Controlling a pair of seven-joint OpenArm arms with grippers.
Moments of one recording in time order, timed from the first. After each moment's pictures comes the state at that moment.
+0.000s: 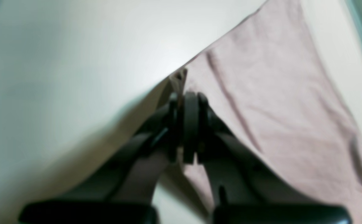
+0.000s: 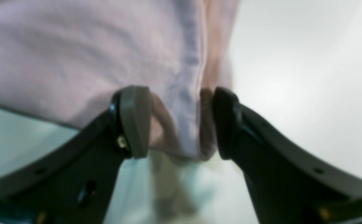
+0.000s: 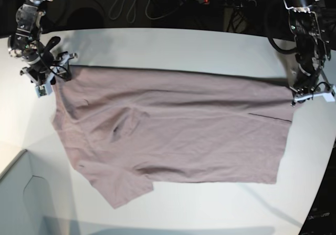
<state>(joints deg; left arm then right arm) 5.3 -12.9 -26.3 72.8 -45.9 5.0 22.9 -9.3 9.0 29.7 74.5 -7.4 39.6 -22.0</state>
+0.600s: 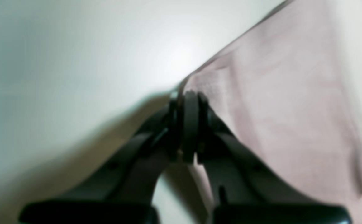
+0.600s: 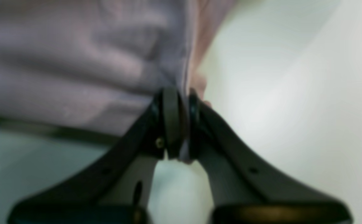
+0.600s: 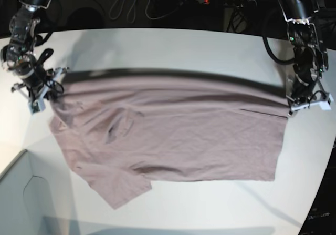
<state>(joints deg) -1.3 -12.8 -25.9 67.8 -46.1 5.2 24.7 -4.7 10.4 29.4 79.8 -8.5 39.6 -24.3</state>
